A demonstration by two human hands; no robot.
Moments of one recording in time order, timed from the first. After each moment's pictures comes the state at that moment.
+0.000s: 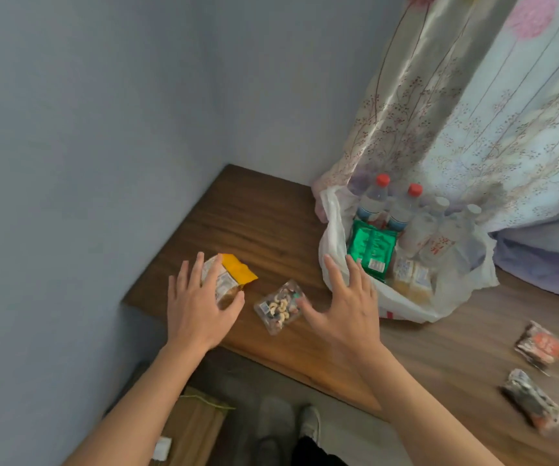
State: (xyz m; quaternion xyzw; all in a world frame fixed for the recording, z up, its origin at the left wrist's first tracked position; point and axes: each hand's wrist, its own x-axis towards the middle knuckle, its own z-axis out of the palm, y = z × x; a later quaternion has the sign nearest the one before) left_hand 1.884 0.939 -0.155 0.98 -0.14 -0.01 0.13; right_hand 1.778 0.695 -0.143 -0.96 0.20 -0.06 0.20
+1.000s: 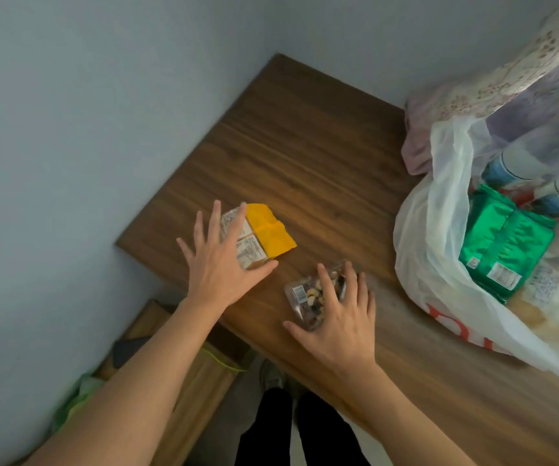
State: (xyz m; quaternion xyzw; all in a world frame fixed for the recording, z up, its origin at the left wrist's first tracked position) left_hand 1.983 0.936 -0.314 0.99 -0.06 -0.08 0.13; right_hand 1.855 0.735 -0.329 -0.97 0.13 0.12 0.18
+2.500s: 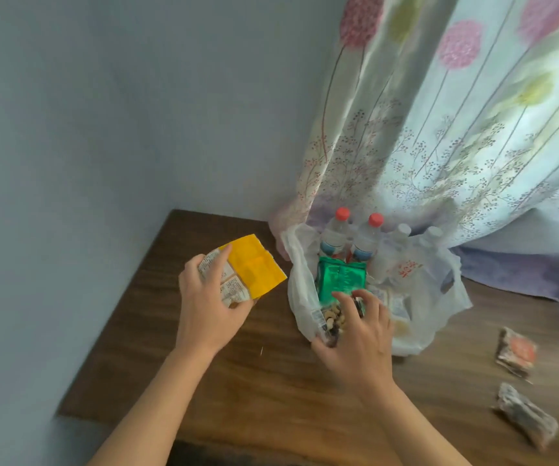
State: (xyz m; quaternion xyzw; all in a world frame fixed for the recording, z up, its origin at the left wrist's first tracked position) left_hand 1.993 0.830 -0.139 0.90 -0.26 0.06 0.34; right_hand 1.815 0.636 -0.165 -0.93 0.30 -0.17 0.16
